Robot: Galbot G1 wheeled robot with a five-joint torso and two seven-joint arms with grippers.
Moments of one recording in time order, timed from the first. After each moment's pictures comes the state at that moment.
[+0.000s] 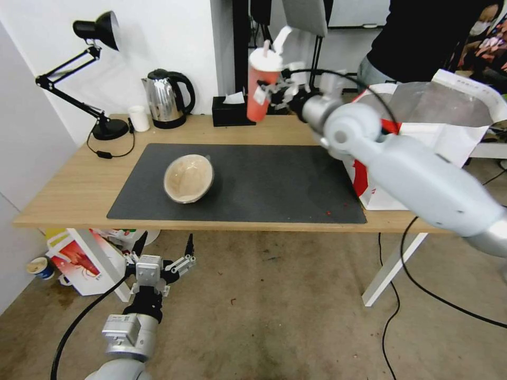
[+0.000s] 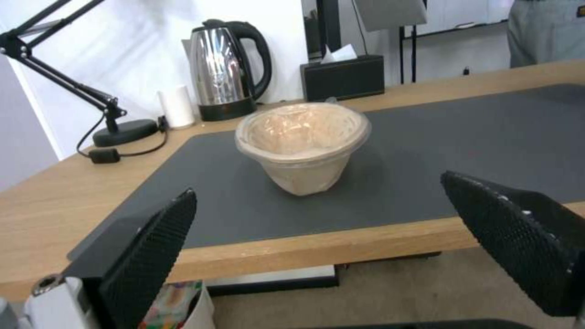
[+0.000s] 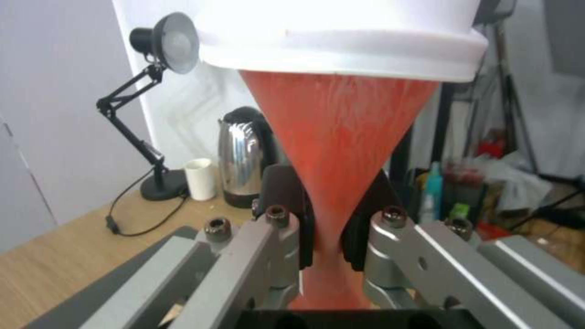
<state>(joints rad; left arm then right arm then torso) 1.80 -1.50 -0.55 -2.30 0.00 0.00 0.00 0.02 0.79 -0.43 1.75 1.30 -0.27 0.26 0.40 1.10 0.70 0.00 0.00</state>
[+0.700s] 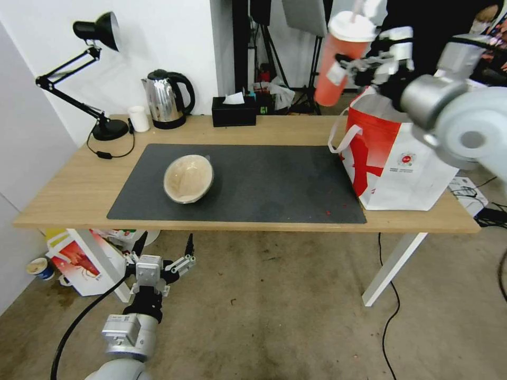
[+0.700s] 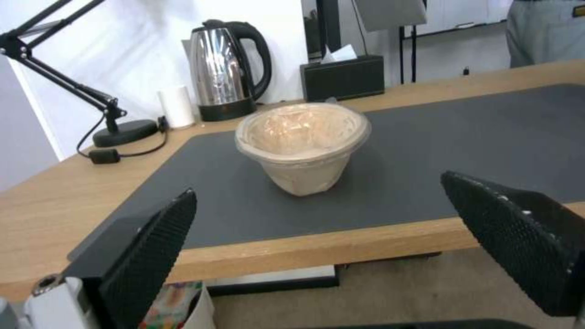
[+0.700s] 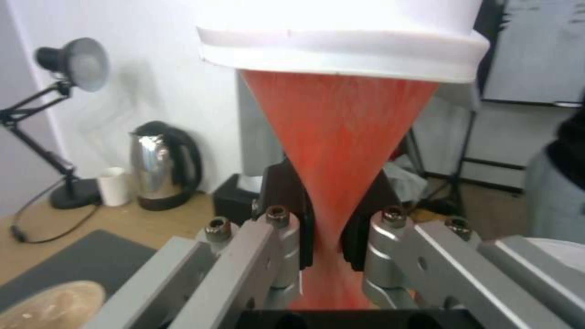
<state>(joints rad) 1.80 -1.50 -0.55 -2.30 0.00 0.00 0.00 -0.09 0.40 -0.19 2.00 1.45 -0.34 0.34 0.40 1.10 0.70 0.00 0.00</state>
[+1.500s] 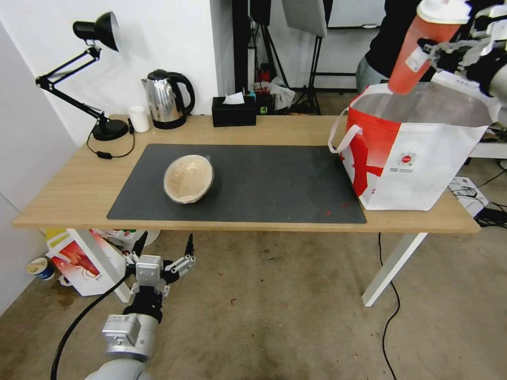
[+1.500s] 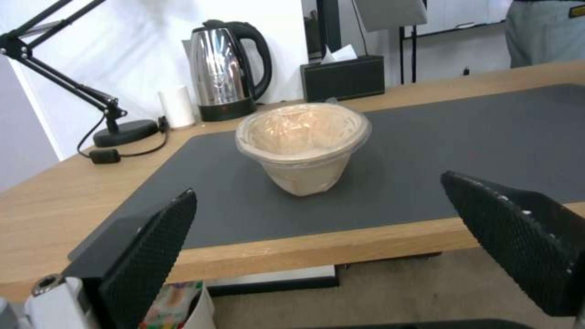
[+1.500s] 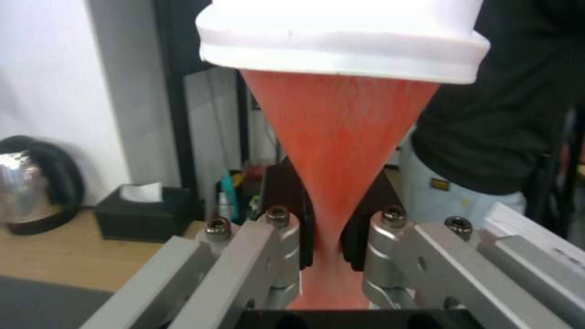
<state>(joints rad) 1.80 -1.50 -0.55 -2.30 0.00 0.00 0.00 -0.13 0.25 -0.10 1.84 1.48 -0.34 0.30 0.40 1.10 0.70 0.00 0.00</state>
